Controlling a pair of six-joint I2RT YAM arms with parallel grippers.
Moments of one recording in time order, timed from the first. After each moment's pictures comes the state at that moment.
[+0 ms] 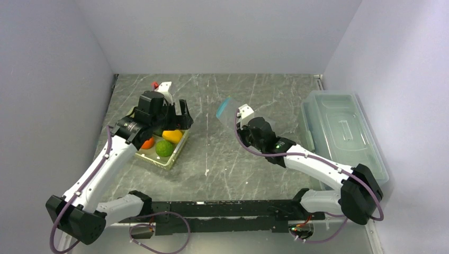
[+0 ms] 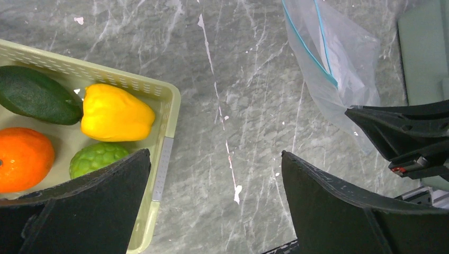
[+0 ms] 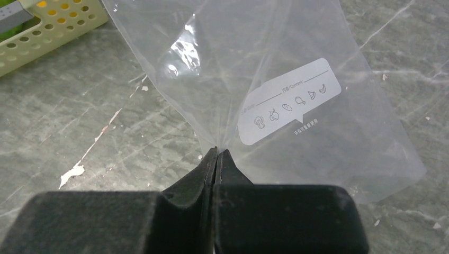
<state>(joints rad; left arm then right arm) -0.44 1.09 1.14 -0.67 0.01 -0.40 0.78 1.22 0.76 -0.06 0.17 0.07</state>
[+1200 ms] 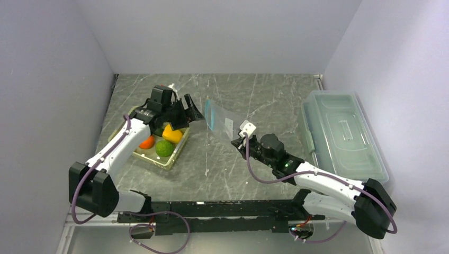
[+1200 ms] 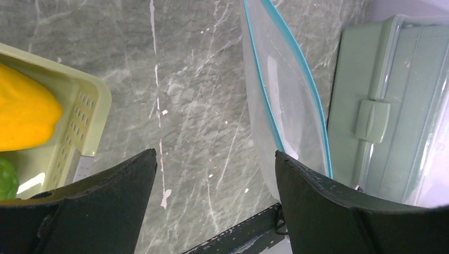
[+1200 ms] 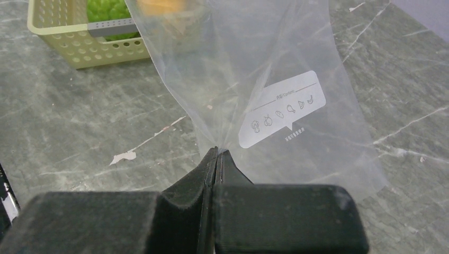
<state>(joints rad) -0.36 1.33 1.13 -0.52 0.28 -0.71 0.85 1.01 0.49 0.28 -0.04 -0.09</state>
